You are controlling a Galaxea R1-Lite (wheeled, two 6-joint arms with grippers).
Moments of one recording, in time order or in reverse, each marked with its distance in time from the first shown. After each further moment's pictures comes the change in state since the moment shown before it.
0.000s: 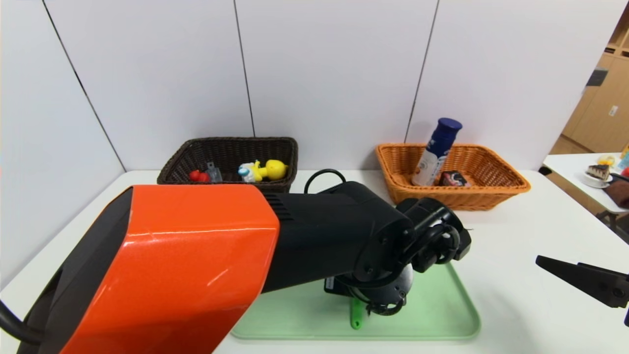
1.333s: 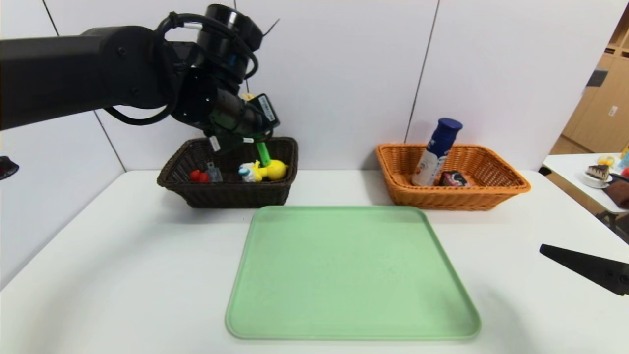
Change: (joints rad) left arm 0.529 -0.337 0.008 -0.259 -0.104 0.039; right arm -0.003 0.004 -0.029 -0.001 0.005 0.065
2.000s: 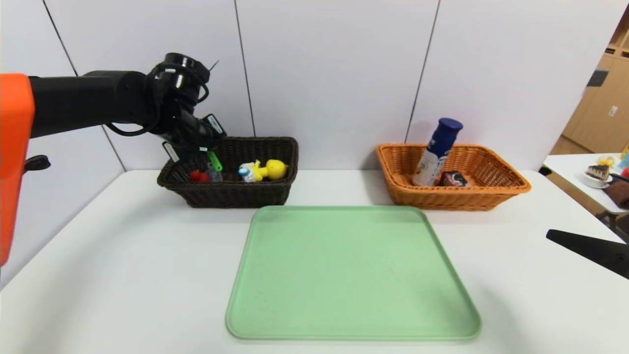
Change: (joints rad) left arm 0.301 0.139 -0.001 -0.044 -0.068 -0.007; right arm 0.000 -0.007 -0.039 0.007 0.000 0.057
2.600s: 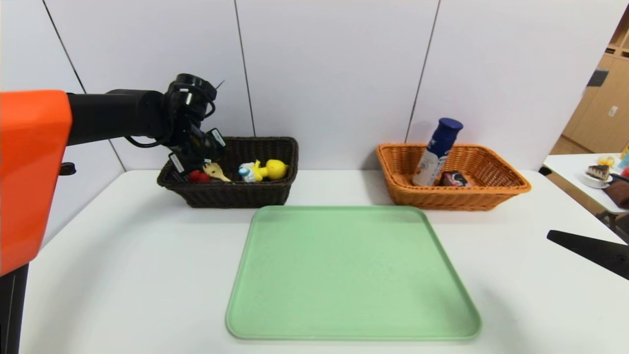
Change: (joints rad) left arm 0.017 0.072 0.000 -0.016 0.002 0.005; right arm 0.000 -0.005 0.005 -0.004 0.000 0.002
